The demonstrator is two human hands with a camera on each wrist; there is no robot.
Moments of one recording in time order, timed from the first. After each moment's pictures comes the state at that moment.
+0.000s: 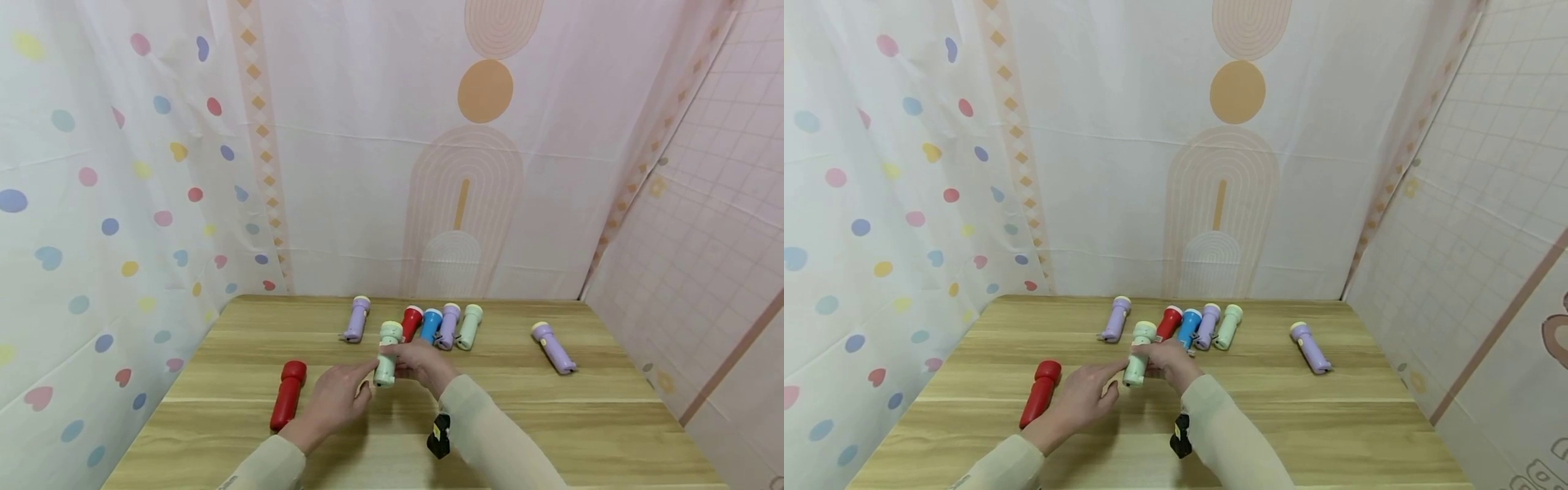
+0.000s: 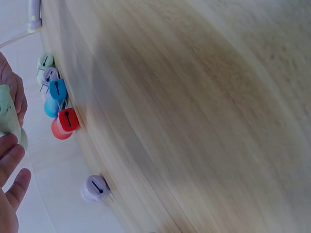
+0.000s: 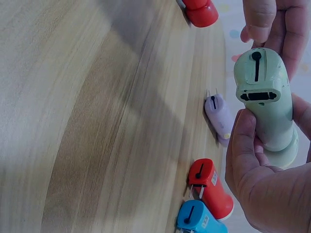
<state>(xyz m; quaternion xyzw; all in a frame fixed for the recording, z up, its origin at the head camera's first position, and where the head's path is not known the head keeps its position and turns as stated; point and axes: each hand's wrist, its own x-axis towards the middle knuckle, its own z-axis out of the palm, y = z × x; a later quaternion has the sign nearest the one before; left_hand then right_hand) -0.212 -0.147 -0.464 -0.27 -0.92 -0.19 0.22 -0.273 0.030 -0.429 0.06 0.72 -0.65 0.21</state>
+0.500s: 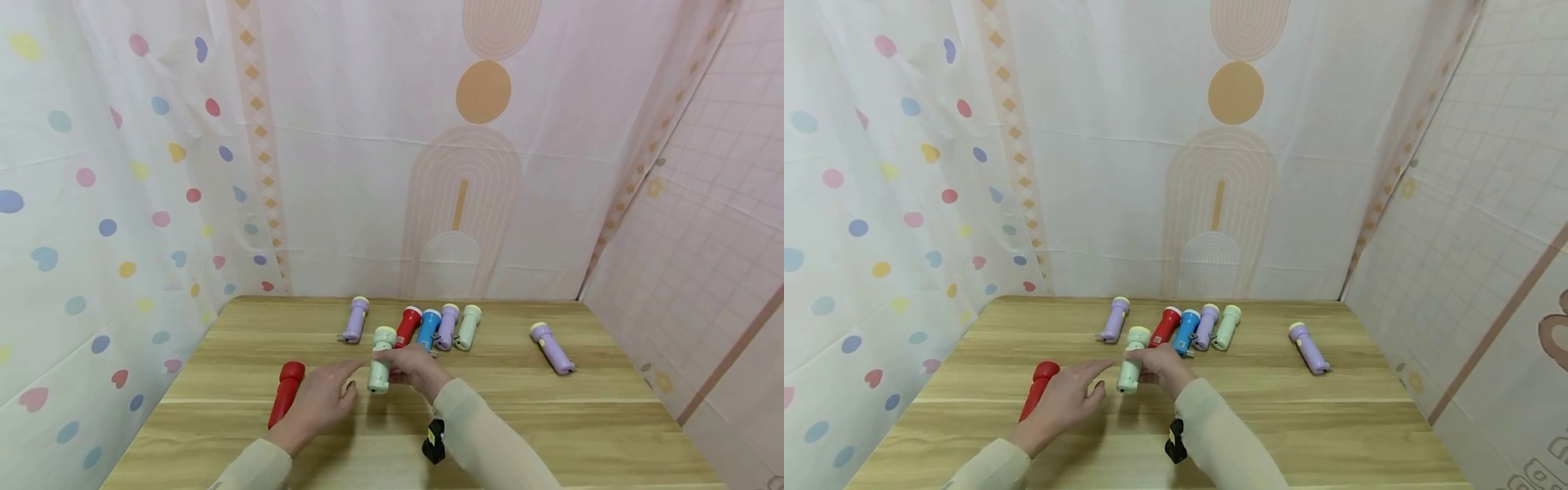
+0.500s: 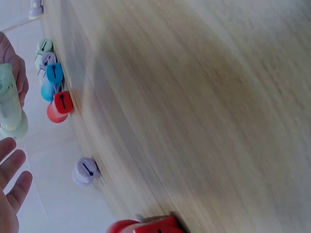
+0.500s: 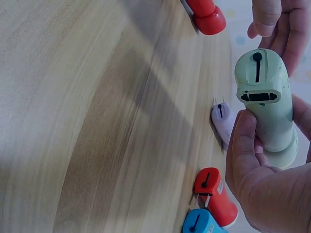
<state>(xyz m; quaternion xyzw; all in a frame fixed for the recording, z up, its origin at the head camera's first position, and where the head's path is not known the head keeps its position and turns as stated) -0.208 -0.164 -0.462 -0.23 -0.93 -0.20 0.21 -0.271 0.021 -0.438 0.06 0.72 -0.66 0.20</state>
